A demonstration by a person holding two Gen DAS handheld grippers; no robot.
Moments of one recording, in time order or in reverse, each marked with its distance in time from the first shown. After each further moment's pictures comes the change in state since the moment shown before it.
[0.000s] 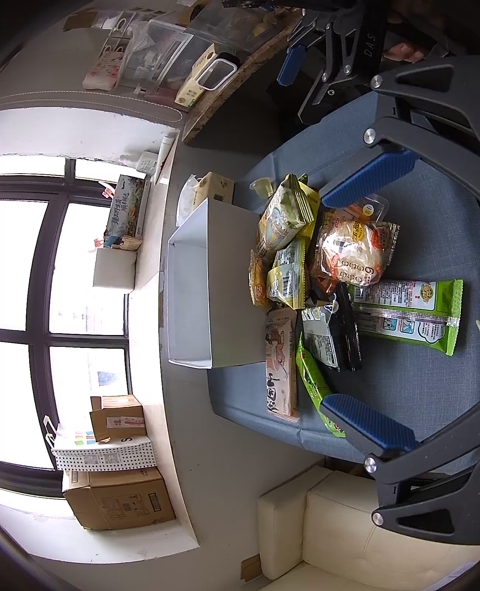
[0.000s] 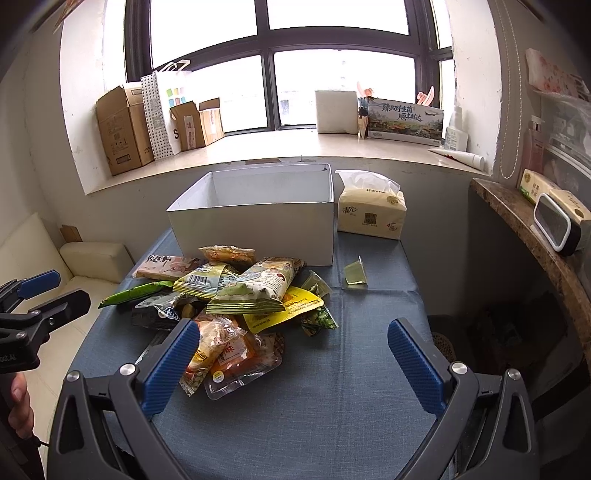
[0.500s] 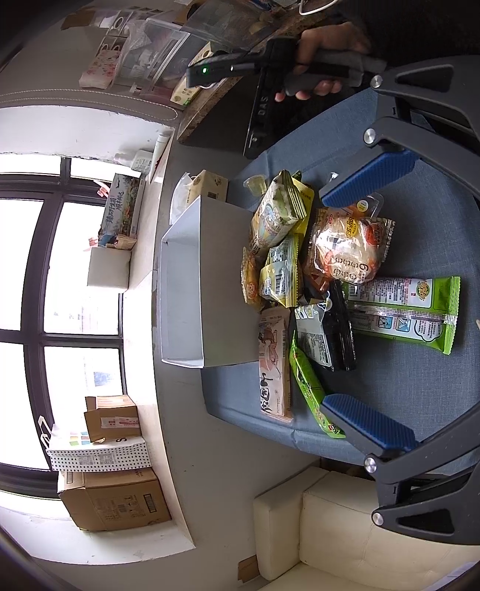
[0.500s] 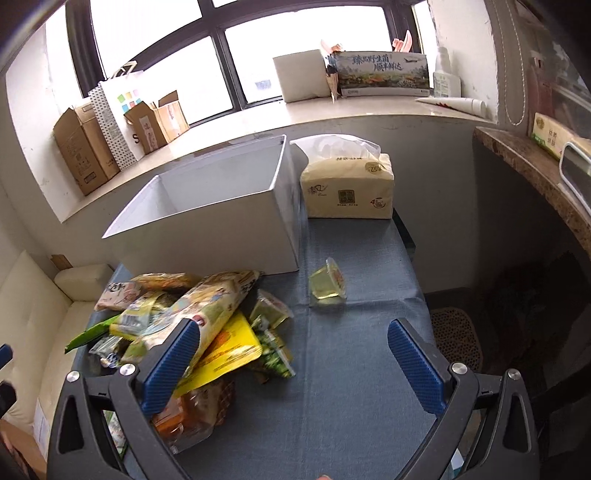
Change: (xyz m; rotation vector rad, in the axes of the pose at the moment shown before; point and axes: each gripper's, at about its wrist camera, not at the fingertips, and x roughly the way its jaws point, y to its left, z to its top) left arm 0.007 0.003 -0.005 -0.002 0.022 0.002; right arm 0.111 -0.086 0.036 0.151 0.112 0.045
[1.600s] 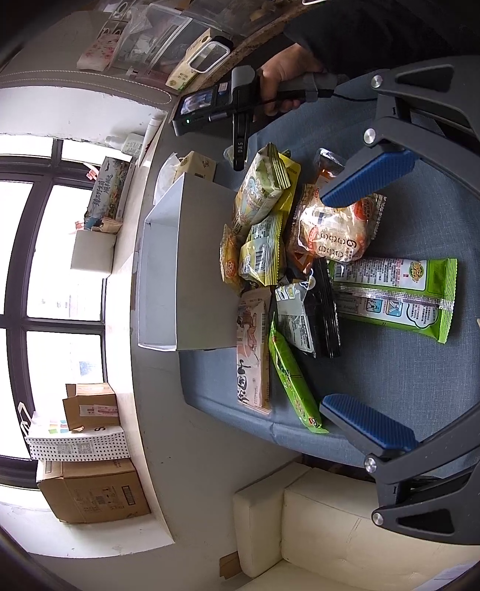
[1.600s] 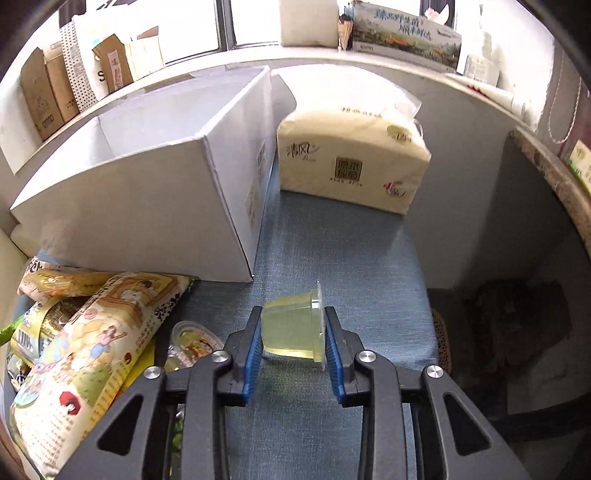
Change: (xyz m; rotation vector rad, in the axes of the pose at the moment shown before) left arm 0.021 0.020 -0.012 -0.040 0.052 0.030; right arm 0.102 -0.013 0.023 -0.134 0.159 -0.135
